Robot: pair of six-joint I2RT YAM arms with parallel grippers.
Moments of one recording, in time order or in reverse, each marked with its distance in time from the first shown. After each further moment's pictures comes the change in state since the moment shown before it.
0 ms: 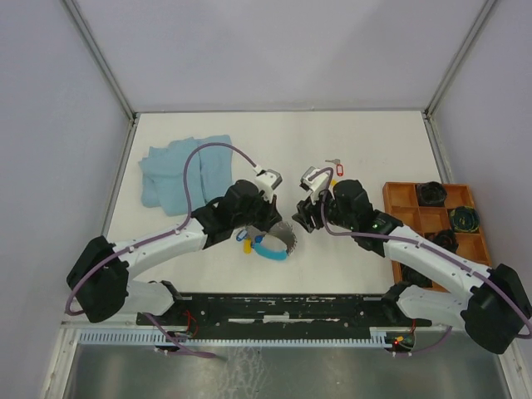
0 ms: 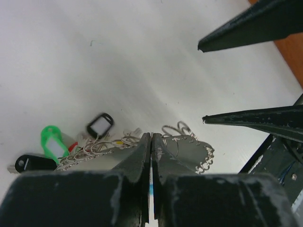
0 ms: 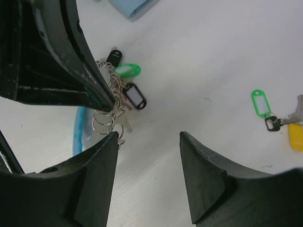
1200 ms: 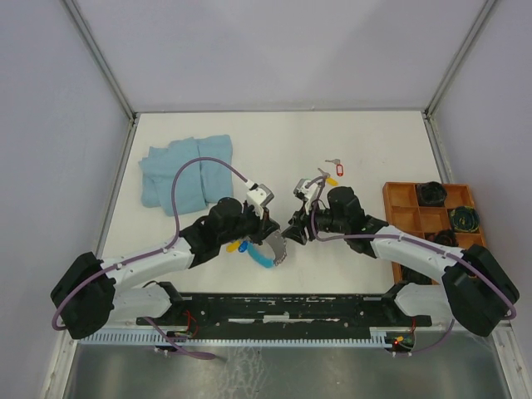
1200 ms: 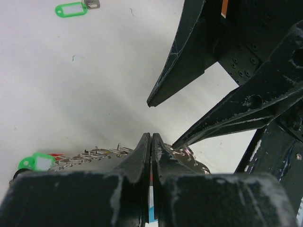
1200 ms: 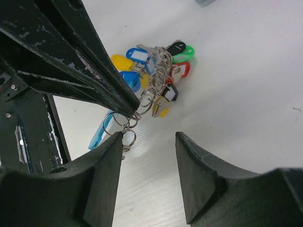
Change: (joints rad) left arm -0.035 -0.140 -0.242 0.265 0.084 0.105; right arm -0.014 0.141 -0.135 0.277 -0.304 0.108
